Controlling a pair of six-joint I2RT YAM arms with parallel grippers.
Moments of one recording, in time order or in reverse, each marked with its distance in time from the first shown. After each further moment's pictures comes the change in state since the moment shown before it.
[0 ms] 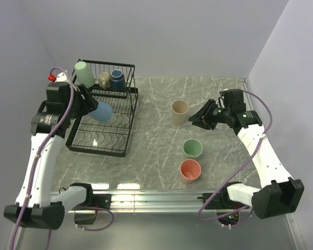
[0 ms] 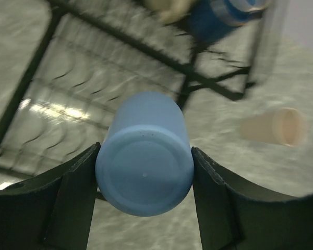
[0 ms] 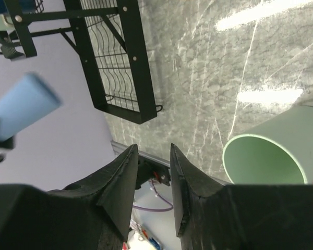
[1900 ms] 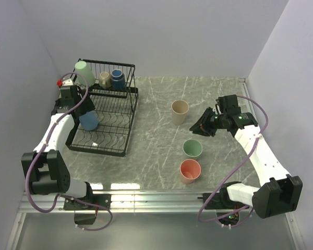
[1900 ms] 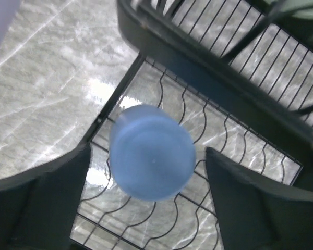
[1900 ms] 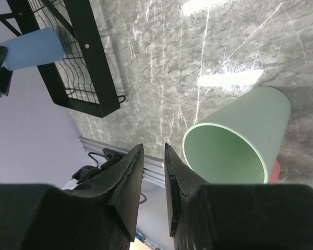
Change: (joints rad) left arm 0.159 0.360 -0.306 0.452 -0.219 0.171; right arm 0.033 0.008 -0.060 -0.079 0.071 -0.077
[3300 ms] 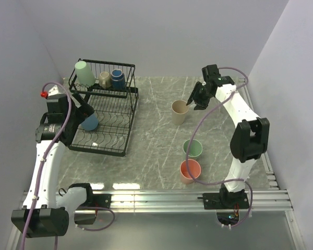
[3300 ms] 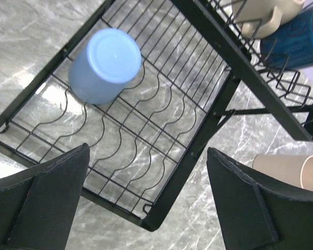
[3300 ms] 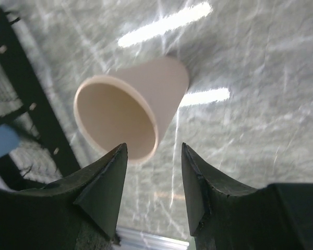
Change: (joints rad) left arm -0.033 -0.421 0.012 -0.318 0.117 -0.284; right arm 0.007 0.640 0.596 -0.082 0.267 -0.140
